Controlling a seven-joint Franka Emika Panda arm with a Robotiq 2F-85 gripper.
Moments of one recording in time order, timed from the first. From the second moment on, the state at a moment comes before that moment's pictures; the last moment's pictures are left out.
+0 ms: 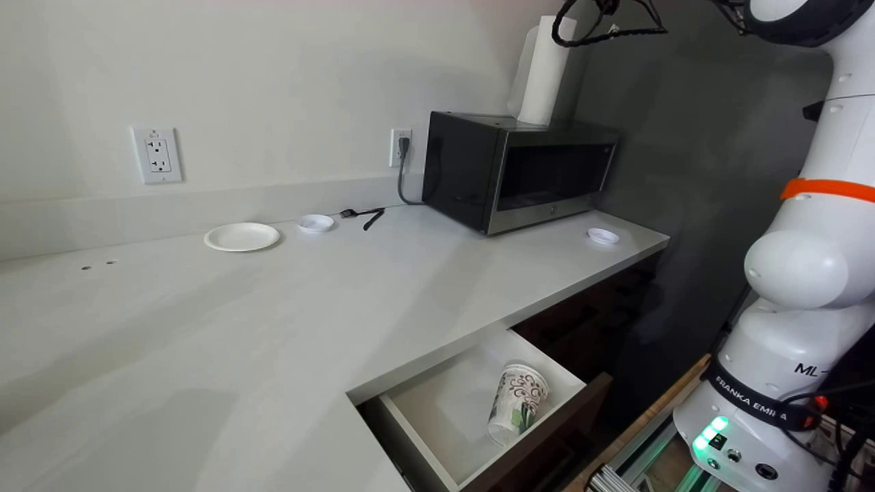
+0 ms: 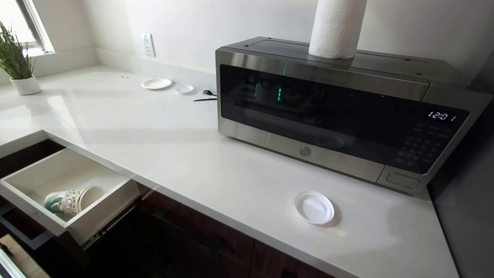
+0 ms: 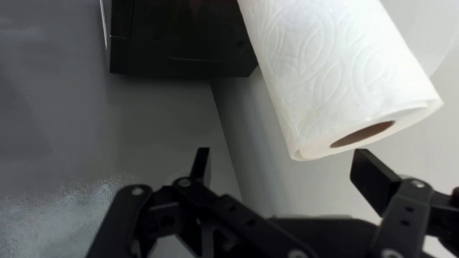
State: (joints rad) arm -0.23 0.16 -0.06 -1.17 -0.51 2.10 1.02
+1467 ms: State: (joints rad) arm -0.23 0.30 -0.06 -1.04 -0.52 2.16 1.12
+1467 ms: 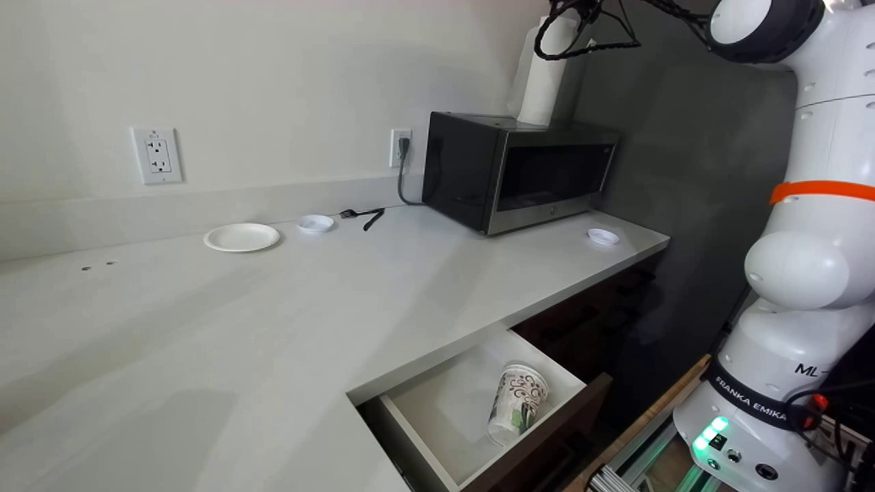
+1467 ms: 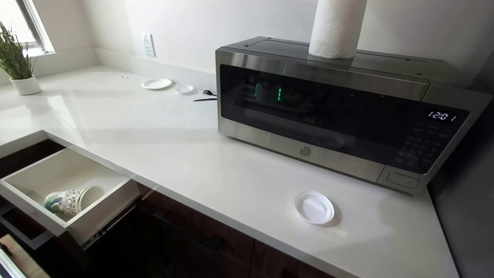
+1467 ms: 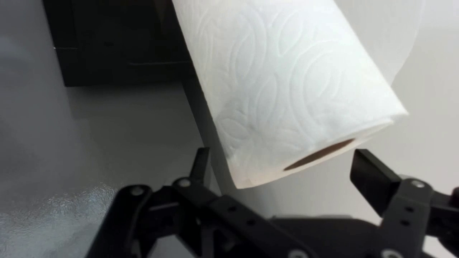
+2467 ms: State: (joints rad) arm -0.21 0.38 -0.07 -0.91 -0.56 2.11 1.15
